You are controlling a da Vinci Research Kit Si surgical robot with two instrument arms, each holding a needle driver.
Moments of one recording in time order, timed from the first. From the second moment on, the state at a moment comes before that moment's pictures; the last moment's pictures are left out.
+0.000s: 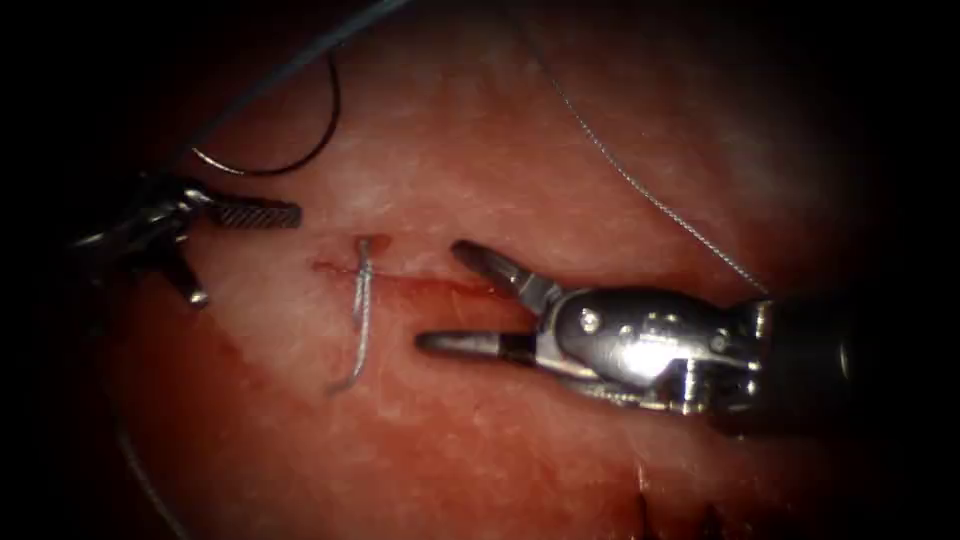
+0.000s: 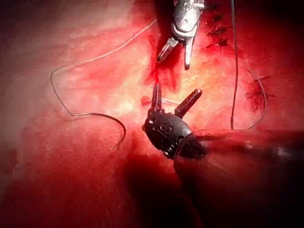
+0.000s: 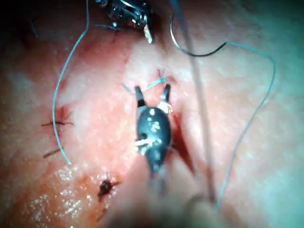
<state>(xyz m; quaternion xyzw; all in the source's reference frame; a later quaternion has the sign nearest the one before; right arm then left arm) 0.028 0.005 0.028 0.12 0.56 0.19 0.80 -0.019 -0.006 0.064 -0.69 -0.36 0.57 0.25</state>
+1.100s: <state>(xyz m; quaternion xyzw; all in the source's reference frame) 0.027 0.005 0.028 0.12 0.56 0.18 0.80 -0.024 -0.017 0.067 -0.56 -0.07 0.82 0.09</state>
